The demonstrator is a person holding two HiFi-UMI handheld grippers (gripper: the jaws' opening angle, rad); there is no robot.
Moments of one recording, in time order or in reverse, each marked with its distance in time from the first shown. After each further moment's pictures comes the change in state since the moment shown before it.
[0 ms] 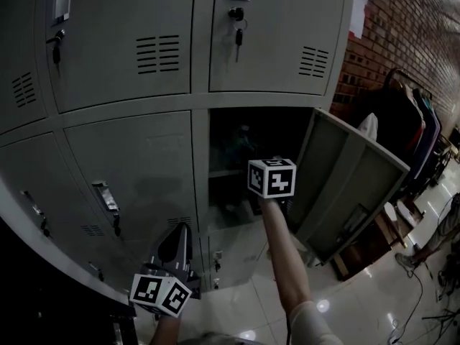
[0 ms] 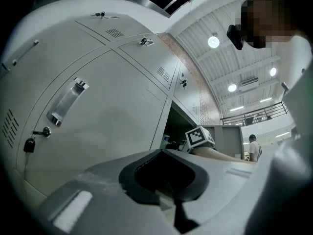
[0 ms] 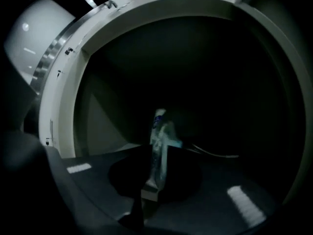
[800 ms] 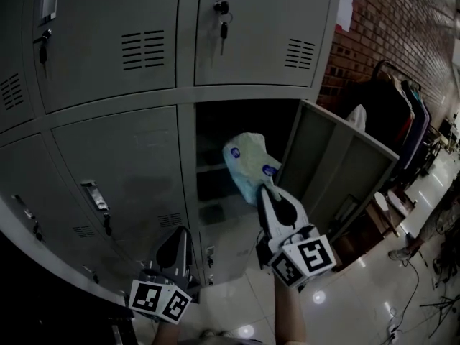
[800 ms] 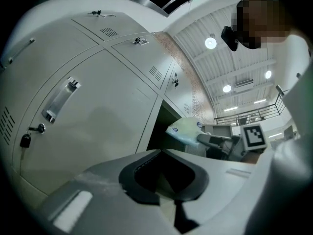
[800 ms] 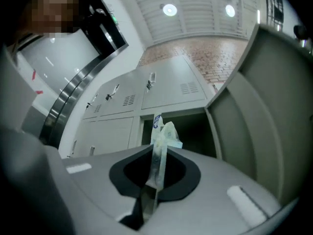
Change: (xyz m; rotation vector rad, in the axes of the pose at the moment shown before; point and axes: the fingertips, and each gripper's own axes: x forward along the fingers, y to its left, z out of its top) left arm -0.010 -0.026 -0.004 0.015 0.018 -0.061; right arm -0.202 0.069 0.018 -0.030 -0.436 0.028
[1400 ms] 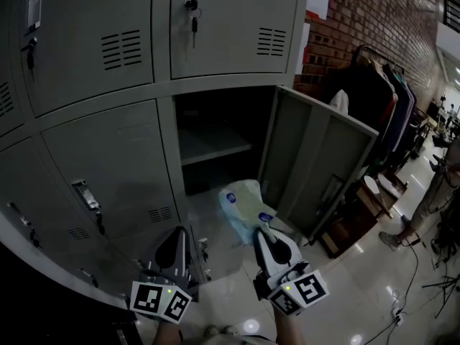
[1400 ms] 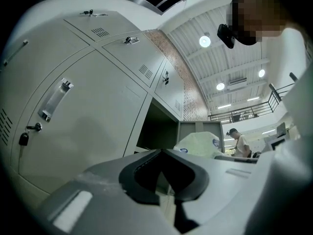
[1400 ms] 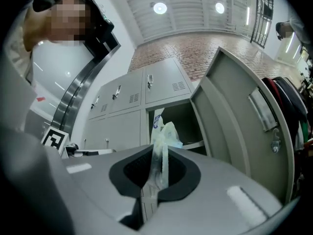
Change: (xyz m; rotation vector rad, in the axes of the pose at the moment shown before) left arm -0.012 -0.027 -0.011 0.029 0.025 -0.064; right arm -0.110 0.023 -0.052 0.099 0.043 -0.067
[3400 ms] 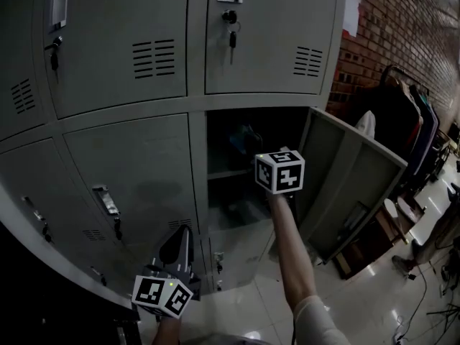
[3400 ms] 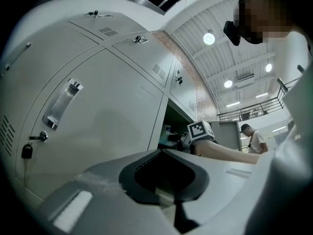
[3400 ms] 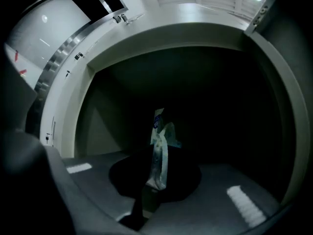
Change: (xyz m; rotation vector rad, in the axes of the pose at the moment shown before) left arm 0.017 0.052 0.011 0.006 -0.013 0.102; right arm 0.295 -0.086 0.016 -0.216 0.276 0.049
